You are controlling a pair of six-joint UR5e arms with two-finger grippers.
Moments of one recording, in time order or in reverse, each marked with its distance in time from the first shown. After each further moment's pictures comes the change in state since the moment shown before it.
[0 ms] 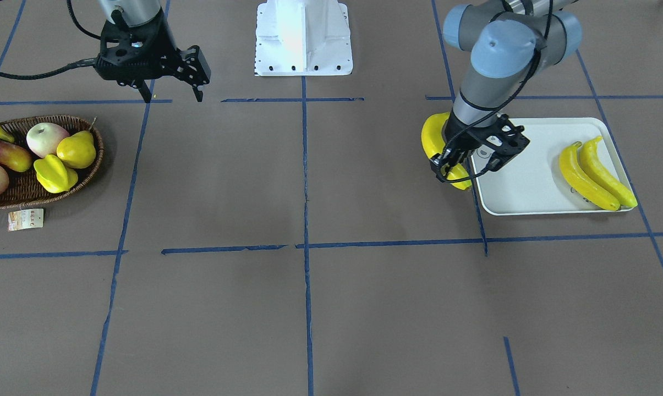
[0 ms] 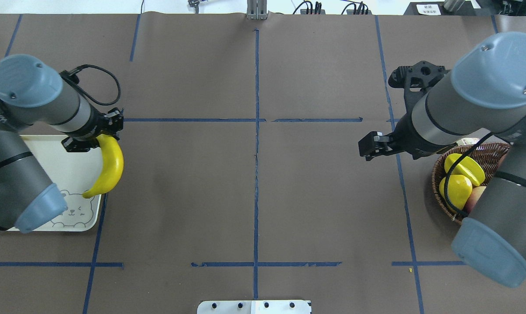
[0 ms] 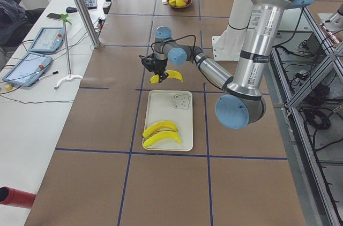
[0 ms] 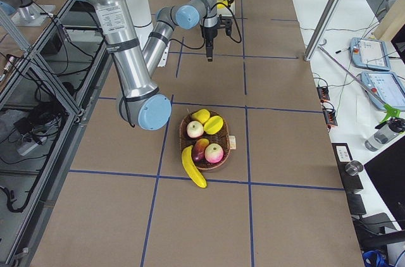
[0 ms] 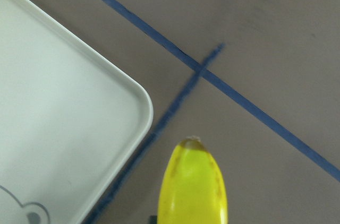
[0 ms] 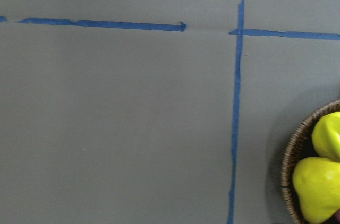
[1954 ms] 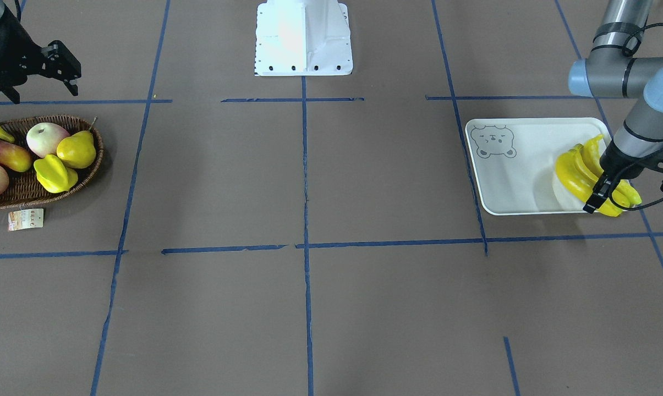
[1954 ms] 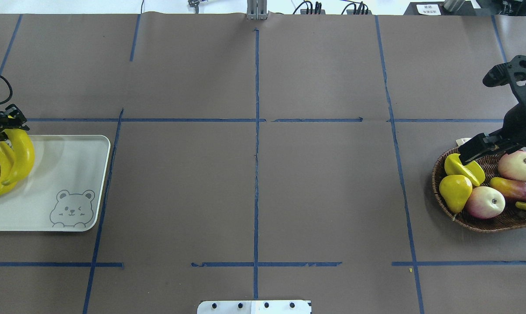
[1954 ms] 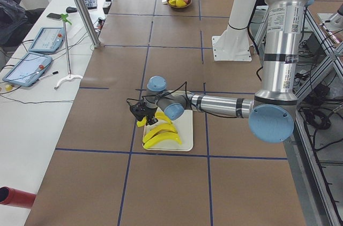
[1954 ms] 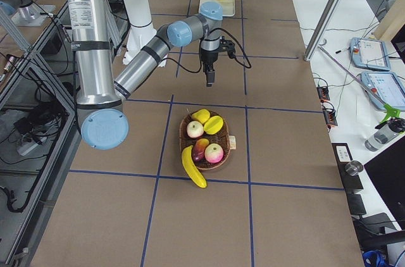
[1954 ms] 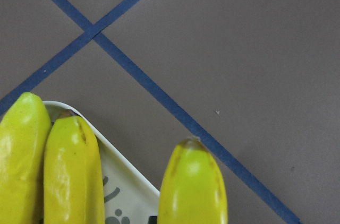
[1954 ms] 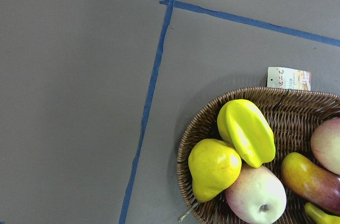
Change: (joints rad) left arm -0.186 0.162 0.372 -0.561 -0.010 0.048; right arm 0.188 -0.208 0.029 0.010 0.138 -0.380
